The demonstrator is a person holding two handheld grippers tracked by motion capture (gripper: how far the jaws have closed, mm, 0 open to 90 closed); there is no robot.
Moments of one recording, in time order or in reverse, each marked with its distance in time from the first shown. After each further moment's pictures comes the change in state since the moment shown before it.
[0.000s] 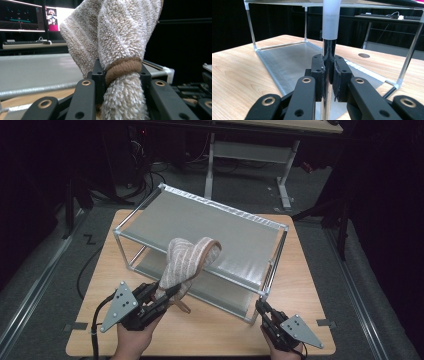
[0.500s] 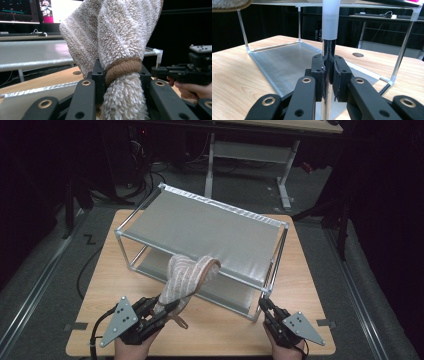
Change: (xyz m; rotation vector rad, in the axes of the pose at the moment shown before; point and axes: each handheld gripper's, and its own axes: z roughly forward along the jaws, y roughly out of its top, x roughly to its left) left arm -0.012 -0.024 -0.018 0.049 -0.032 0.001; right arm -0.008 0.000 0.003 -0.002 -0.037 0.013
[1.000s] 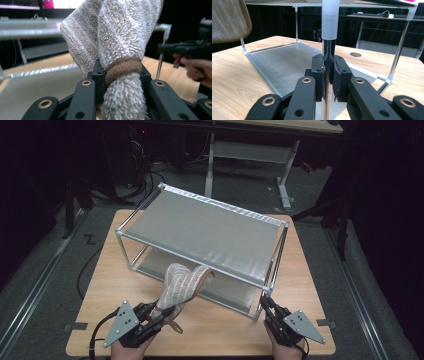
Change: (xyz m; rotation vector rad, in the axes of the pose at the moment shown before) left arm 0.006 -0.024 -0.010 0.085 0.008 0.009; right arm -0.003 0.000 0.002 0.000 -0.019 0.009
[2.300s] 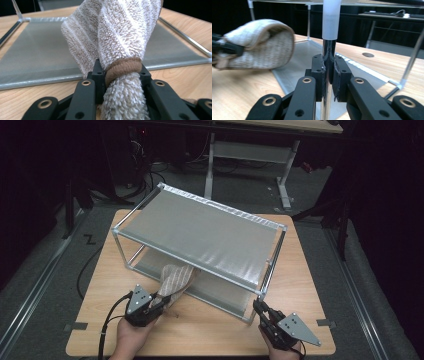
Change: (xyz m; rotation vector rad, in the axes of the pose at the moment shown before) left arm 0.052 -0.061 0.042 0.305 0.164 -0.092; right arm 0.014 0.002 -0.002 0.017 0.075 -0.022
